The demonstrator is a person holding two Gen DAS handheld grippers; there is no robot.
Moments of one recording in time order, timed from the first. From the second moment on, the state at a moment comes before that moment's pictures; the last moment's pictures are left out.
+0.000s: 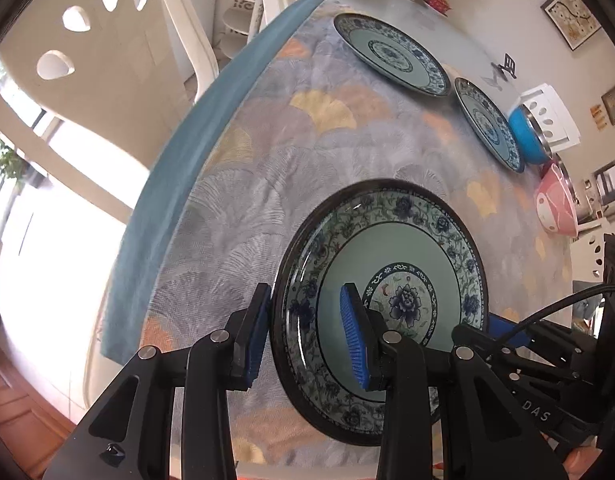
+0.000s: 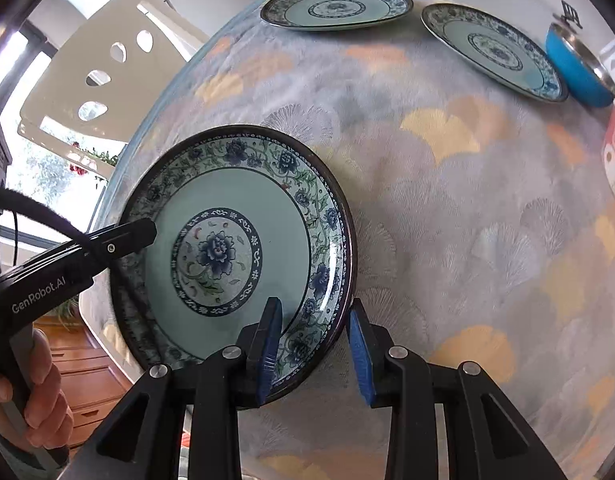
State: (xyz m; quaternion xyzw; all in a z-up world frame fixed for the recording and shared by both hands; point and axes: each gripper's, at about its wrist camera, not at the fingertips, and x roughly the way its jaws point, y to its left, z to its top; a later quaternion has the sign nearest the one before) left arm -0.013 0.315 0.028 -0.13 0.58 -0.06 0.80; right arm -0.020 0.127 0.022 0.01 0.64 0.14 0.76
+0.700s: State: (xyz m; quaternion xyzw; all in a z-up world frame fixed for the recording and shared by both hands) left arm 0.046 0.317 0.143 -0.08 0.46 -0.10 0.88; right arm 0.020 0.104 0.135 0.06 0.51 0.15 0.84
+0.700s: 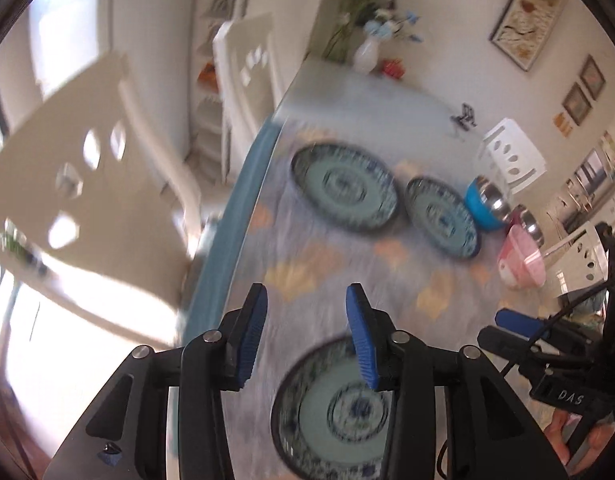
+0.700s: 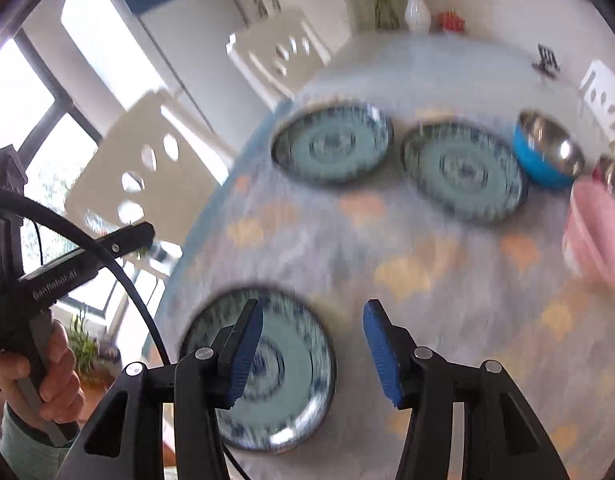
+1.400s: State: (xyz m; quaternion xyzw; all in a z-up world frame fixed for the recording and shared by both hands) left arm 0.267 0.276 0.120 -0.05 0.50 -0.23 0.84; right arm 0.158 0.077 0.098 0.18 0.56 0.09 0.81
